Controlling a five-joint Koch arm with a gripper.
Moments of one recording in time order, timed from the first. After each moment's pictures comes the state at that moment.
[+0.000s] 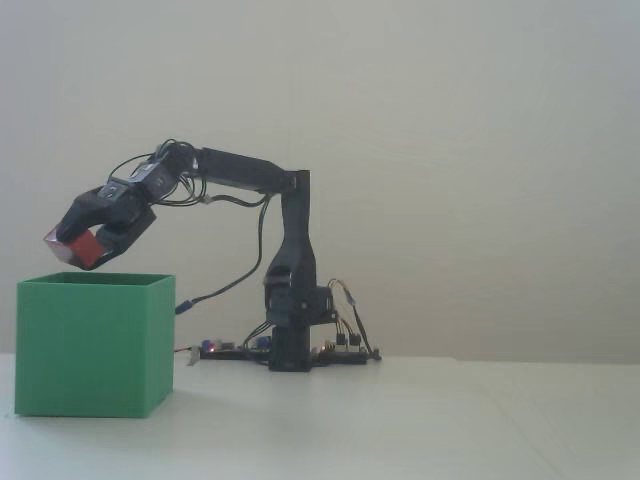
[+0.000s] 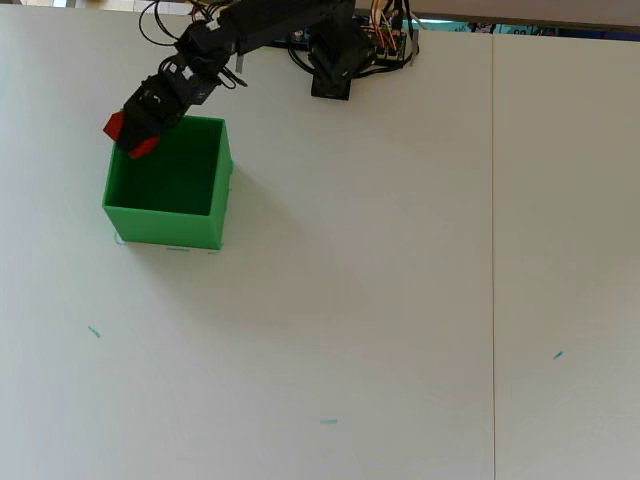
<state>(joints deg) 46.9 88.3 78.9 49.6 -21.8</state>
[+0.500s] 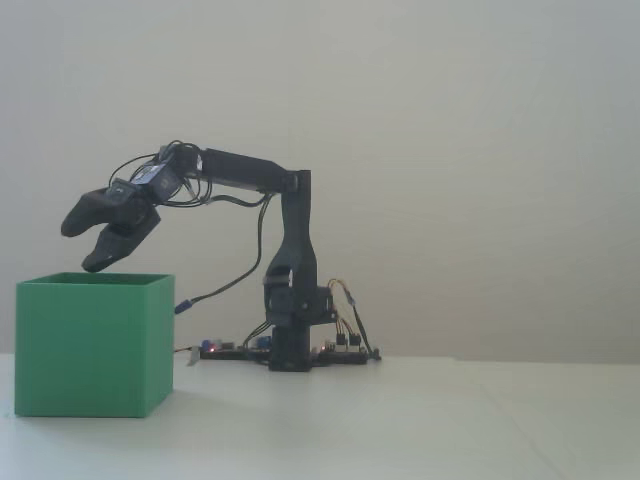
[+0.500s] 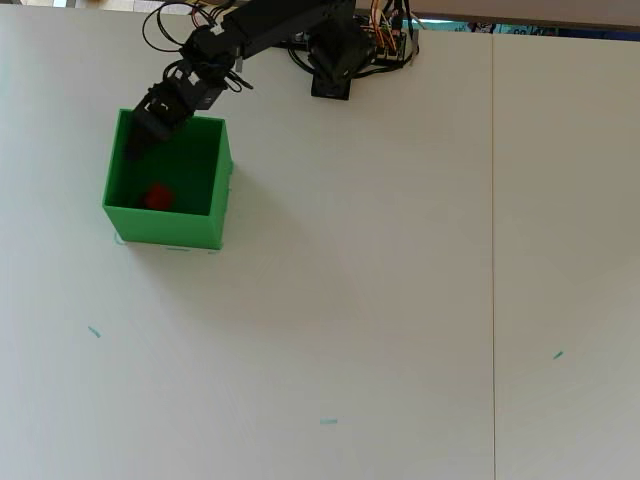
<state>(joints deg) 44.8 88.5 80.5 49.5 -24.7</state>
